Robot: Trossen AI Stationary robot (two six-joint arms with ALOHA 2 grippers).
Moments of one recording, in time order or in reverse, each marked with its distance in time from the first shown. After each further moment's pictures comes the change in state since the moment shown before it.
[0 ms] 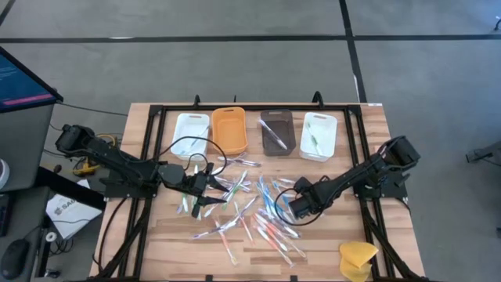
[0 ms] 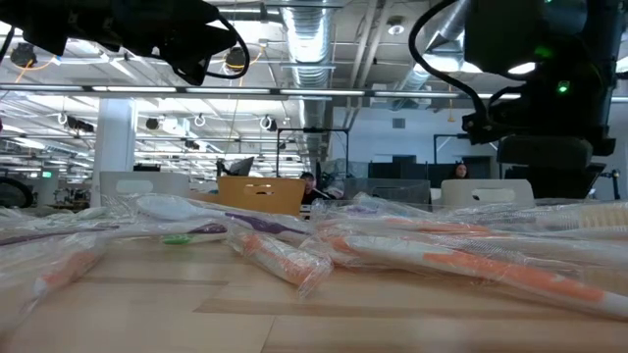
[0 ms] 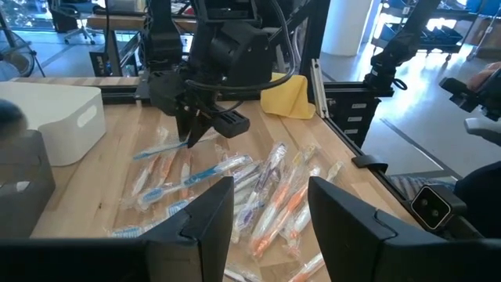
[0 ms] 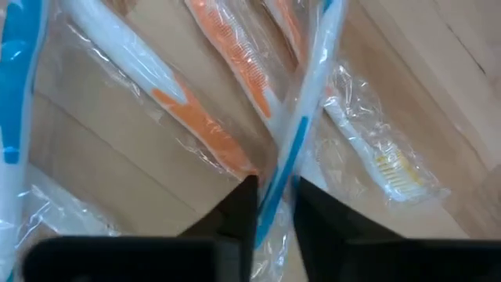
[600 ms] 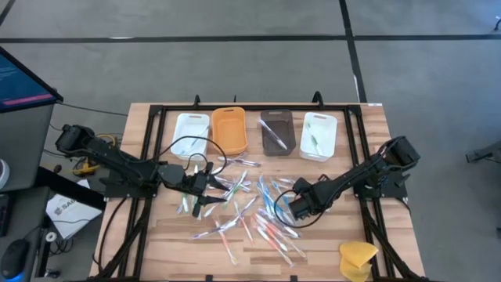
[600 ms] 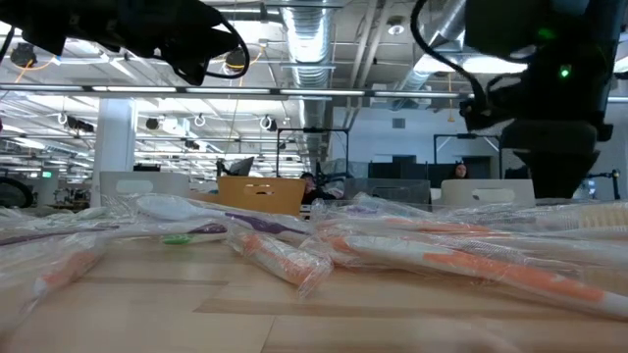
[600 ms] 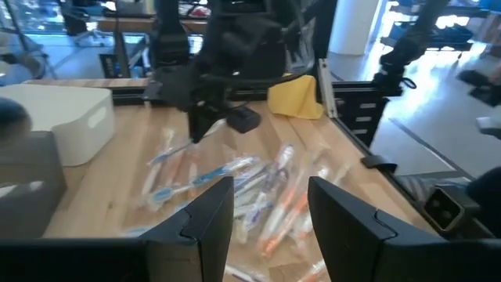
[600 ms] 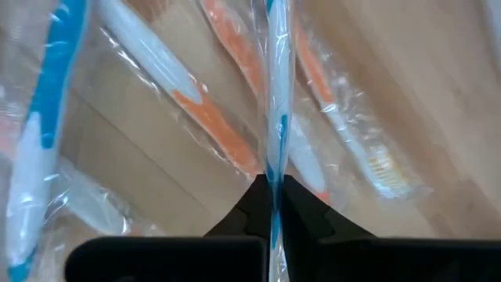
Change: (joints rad) left arm 0.000 0.000 0.000 -0.001 -0.036 0.011; right arm 0.018 0.001 0.058 -0.072 0.034 -0.044
